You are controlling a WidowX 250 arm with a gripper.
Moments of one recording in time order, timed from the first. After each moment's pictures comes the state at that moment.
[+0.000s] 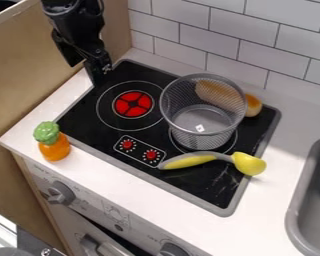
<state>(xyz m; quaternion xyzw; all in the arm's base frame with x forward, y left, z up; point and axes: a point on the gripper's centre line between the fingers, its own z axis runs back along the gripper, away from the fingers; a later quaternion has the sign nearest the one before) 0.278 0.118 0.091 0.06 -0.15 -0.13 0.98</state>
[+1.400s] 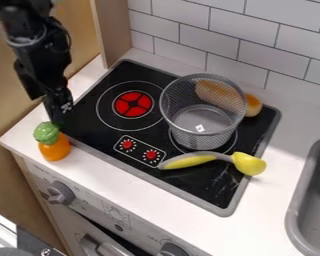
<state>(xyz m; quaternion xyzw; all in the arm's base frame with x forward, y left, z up) 0.214 0.134 0.073 0.08 -0.05 -0.15 0.98</state>
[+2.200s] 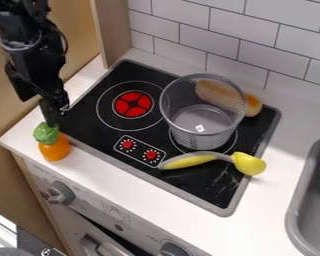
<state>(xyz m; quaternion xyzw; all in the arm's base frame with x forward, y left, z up) 0.210 0.130 0.079 0.11 -0.07 -0.10 0.99</state>
